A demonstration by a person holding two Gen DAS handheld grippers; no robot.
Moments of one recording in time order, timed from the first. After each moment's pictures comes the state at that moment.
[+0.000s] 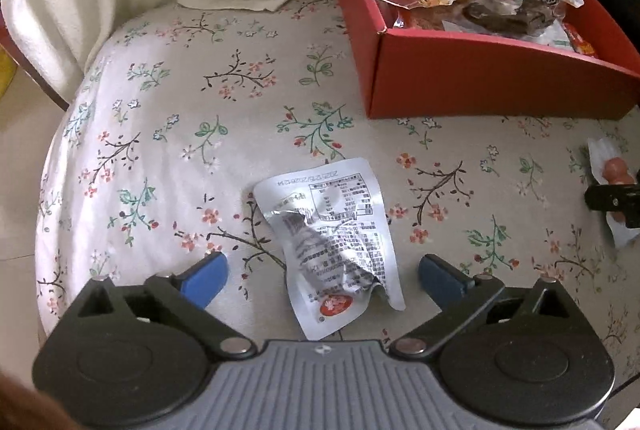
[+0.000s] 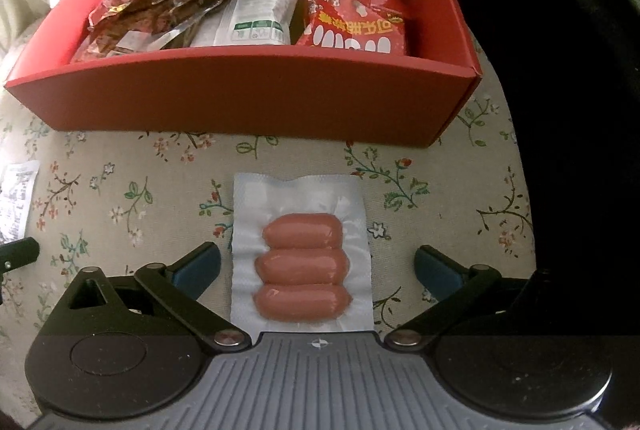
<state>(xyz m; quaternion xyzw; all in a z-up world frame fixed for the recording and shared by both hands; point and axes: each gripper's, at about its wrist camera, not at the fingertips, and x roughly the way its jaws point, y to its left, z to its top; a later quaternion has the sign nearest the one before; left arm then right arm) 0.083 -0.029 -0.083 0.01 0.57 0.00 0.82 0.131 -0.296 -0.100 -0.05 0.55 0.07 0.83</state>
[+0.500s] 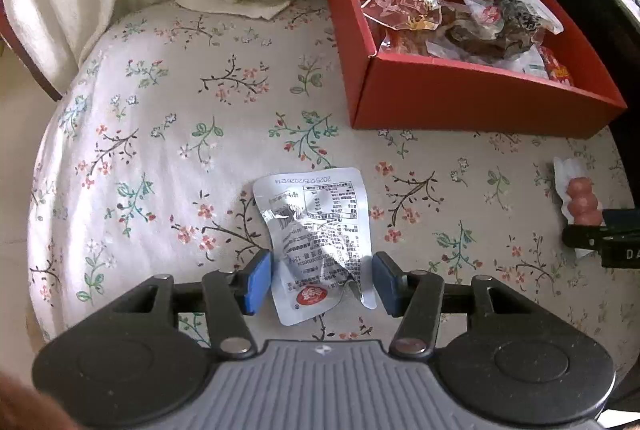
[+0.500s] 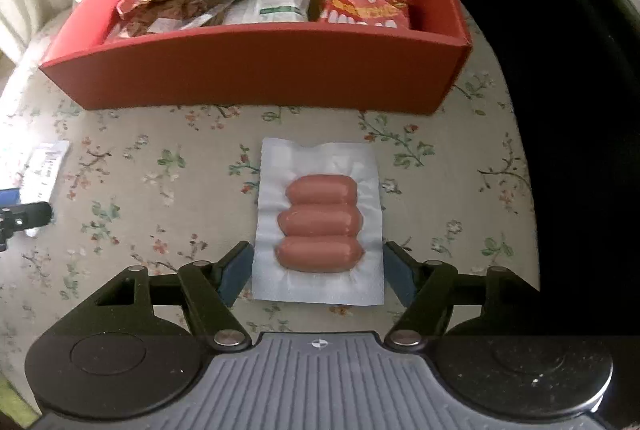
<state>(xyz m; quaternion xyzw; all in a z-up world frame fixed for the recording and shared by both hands) 0.077 -0.021 -0.065 -0.03 0.57 -0.03 0.82 0.096 -0.293 -0.093 -0.03 0.56 0.09 0.82</state>
